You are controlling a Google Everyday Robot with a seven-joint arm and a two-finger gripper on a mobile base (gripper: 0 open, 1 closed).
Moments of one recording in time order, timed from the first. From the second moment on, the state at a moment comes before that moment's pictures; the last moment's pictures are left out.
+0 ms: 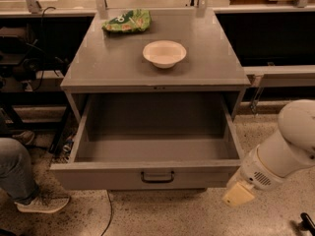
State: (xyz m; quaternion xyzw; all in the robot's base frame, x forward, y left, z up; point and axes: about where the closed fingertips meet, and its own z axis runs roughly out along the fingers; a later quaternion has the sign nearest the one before) arm 0.368 -0.199 0.698 -0.44 0.88 0.16 0.07
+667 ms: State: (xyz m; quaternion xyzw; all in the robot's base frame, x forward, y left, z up) arm 0.441 -0.178 0.665 -0.39 0.89 0.15 0.17
